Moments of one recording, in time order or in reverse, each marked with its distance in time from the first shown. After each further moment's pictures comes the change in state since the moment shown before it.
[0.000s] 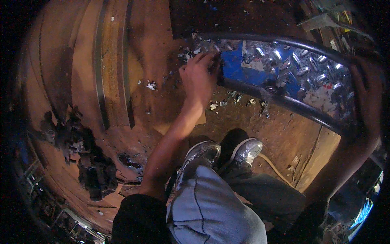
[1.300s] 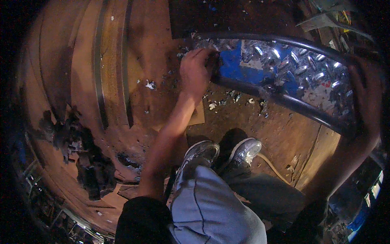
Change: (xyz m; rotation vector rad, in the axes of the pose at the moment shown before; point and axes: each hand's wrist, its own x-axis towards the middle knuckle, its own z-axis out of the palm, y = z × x) left_hand 0.011 -0.016 0.004 -0.099 0.083 0.180; right_hand 0.003 0.004 -0.001 -0.032 -0.015 -0.074
